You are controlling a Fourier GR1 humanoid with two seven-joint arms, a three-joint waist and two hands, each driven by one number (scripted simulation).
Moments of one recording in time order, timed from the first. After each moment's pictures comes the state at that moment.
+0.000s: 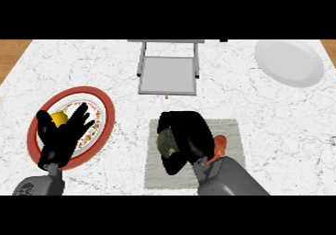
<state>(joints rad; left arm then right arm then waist) -0.09 0.17 0.05 -1.38 0.12 -0.02 0.30 -0.44 -0.02 0.61 -1.50 0.73 0.03 0.64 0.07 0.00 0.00</state>
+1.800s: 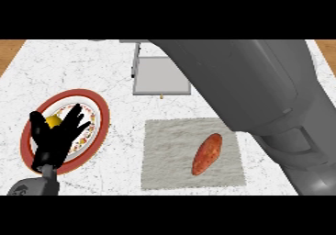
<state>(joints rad) -0.07 0.18 0.08 -1.38 0.12 -0.02 0.31 -1.69 -0.07 0.13 -0.81 0.63 -0.09 0.95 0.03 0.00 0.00</state>
